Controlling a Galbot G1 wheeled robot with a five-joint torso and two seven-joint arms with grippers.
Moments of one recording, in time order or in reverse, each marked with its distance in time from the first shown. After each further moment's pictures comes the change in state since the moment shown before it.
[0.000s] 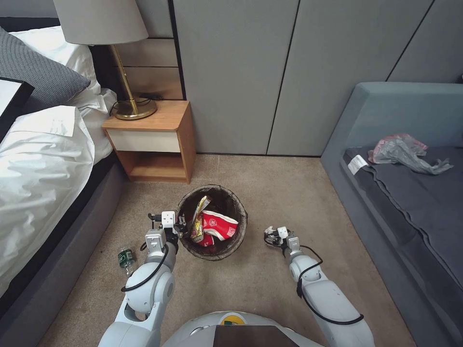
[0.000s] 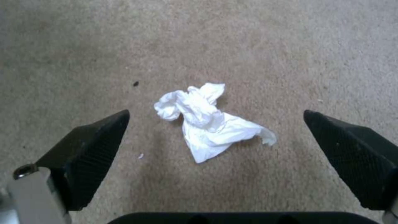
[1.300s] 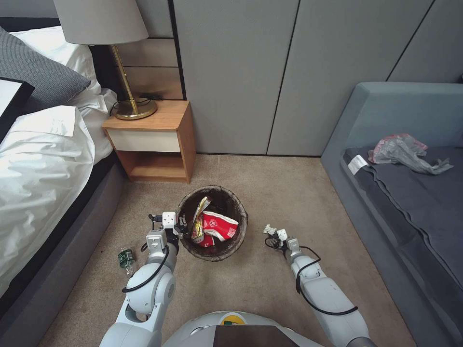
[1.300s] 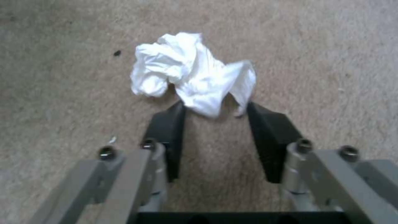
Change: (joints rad) left arm 0.004 -0.005 0.004 0.004 0.007 -0.002 -0.002; right arm 0.079 0.008 0.001 -0.175 -0.062 0.082 -0.081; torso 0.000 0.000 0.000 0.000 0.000
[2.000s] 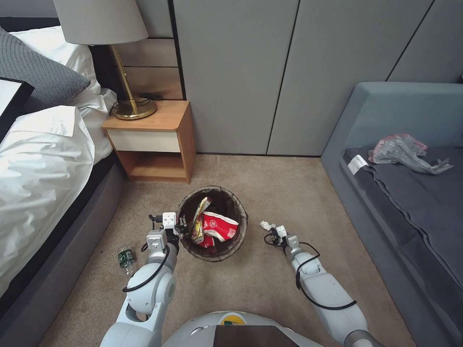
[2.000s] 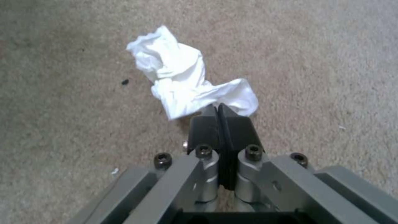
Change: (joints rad) left arm -0.003 0.001 0.000 0.006 -0.001 0.001 0.001; right arm 0.030 -0.002 -0.005 -0.029 -0.032 0.061 -0.040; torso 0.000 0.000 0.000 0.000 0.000
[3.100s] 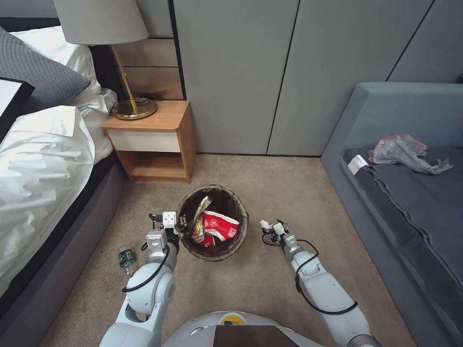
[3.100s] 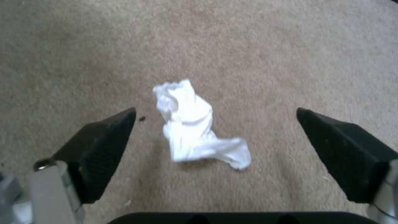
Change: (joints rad) left arm 0.001 0.001 0.003 -0.011 0.000 0.001 0.001; right arm -0.030 -0.010 -0.007 0.079 -0.097 0.046 0.008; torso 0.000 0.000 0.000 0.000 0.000
